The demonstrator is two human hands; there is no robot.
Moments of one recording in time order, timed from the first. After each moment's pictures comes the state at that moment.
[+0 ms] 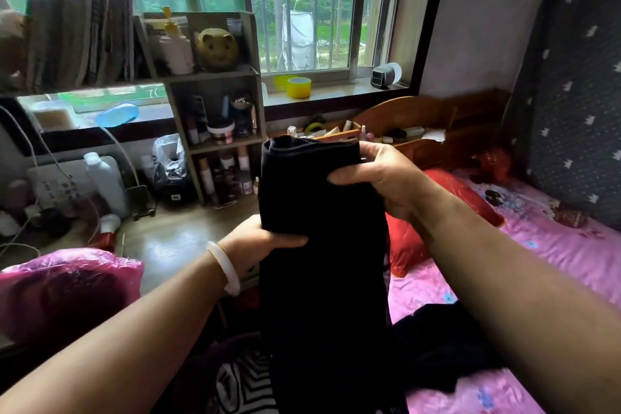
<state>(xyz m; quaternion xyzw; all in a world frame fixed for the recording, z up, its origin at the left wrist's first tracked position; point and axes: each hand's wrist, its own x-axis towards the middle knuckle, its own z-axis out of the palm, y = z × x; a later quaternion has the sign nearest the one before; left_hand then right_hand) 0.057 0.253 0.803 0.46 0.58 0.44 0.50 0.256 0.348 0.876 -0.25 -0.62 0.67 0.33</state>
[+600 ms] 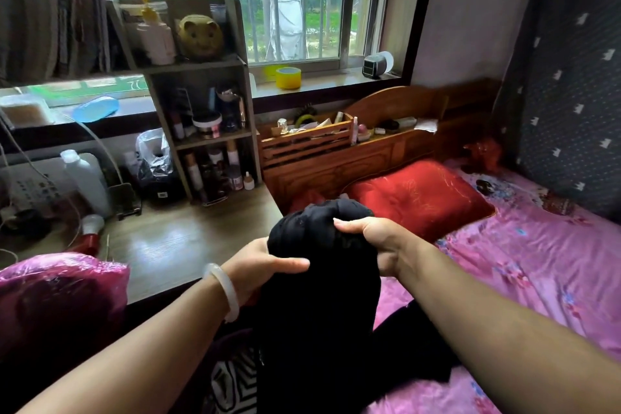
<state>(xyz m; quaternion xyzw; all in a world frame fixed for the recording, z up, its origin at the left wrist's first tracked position) 0.065 0.255 0.765 0.39 0.52 0.43 0.62 0.253 0.342 0.786 -0.48 -0.38 0.77 0.18</state>
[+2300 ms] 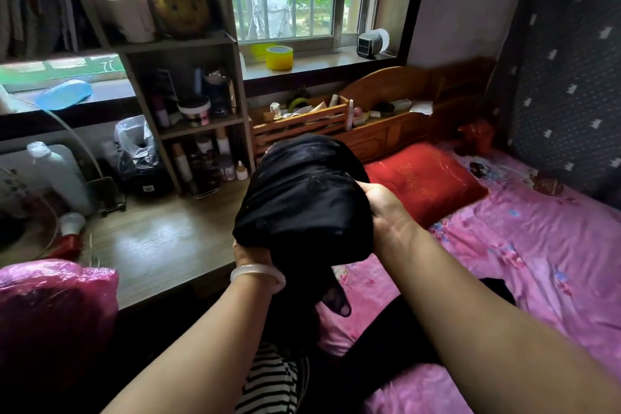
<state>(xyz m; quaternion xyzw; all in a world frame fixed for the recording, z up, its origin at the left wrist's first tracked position) 0.047 0.309 0.714 0.46 0.85 0.08 0.26 0.198 0.384 0.785 -0.33 -0.26 0.83 0.37</state>
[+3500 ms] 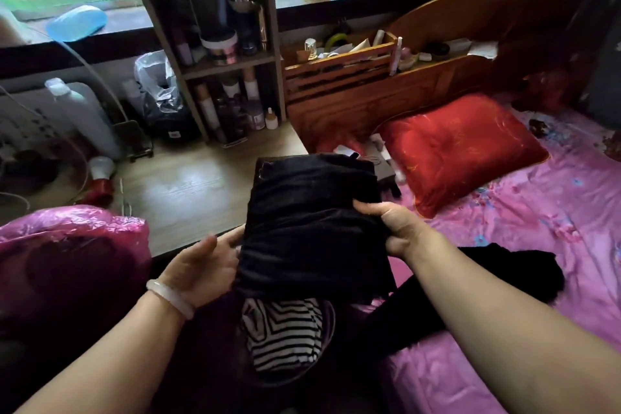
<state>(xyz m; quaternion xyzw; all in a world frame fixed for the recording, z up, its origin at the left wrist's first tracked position) -0.088 0.242 0.646 0.24 0.32 0.48 0.78 0.186 0.393 0.667 -0.46 -0.29 0.81 0.23</state>
